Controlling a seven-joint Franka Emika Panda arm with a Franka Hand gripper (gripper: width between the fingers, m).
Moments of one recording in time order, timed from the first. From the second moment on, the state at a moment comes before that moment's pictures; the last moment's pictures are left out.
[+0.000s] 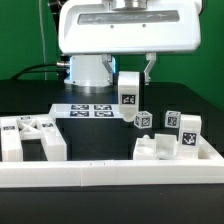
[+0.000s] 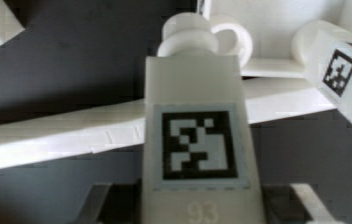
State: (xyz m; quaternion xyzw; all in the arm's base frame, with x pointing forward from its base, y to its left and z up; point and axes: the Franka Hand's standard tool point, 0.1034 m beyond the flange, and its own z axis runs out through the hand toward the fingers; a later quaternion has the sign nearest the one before) arm 0.617 0.016 0.136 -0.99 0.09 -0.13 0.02
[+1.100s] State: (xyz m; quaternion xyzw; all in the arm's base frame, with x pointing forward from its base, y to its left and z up) arm 0.624 0.039 0.124 -0.96 0.06 -0.27 0.00
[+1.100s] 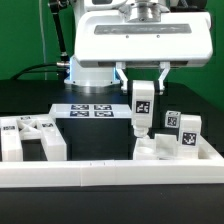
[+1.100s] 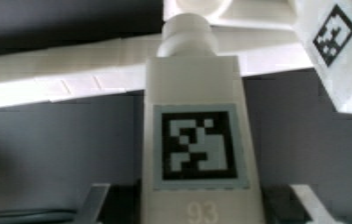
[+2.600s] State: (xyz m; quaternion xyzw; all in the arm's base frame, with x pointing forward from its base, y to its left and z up) arm 0.615 0.049 0.097 -0.95 0.05 -0.31 -0.02
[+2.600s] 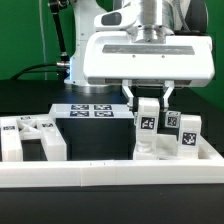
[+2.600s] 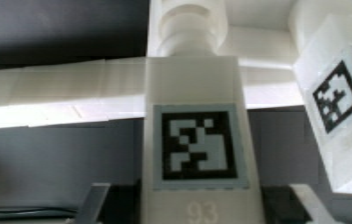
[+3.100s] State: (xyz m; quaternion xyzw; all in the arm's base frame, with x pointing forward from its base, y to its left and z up) arm 0.611 0.051 0.085 -0.95 0.05 -0.30 -0.02
